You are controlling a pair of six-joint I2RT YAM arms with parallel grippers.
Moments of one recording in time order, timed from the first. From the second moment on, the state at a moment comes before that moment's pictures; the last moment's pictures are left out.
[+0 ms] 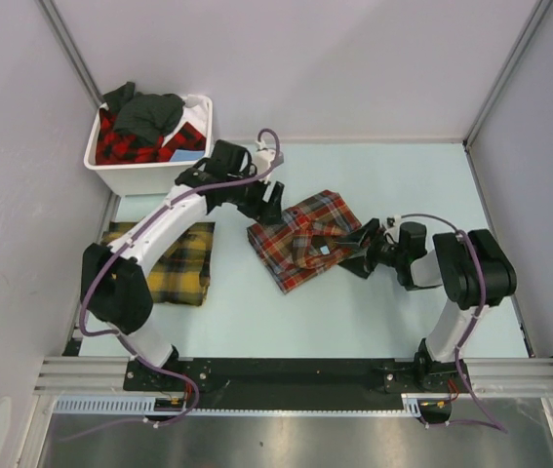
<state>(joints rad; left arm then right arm) -0.49 1.67 1.47 -0.65 0.45 0.08 0.09 1.79 0.47 0.80 -0.83 1.25</state>
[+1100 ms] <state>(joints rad) -0.38 2.12 1.43 -0.42 0.82 -0.13 -0.09 2.22 1.46 -0.77 -0.89 0.14</state>
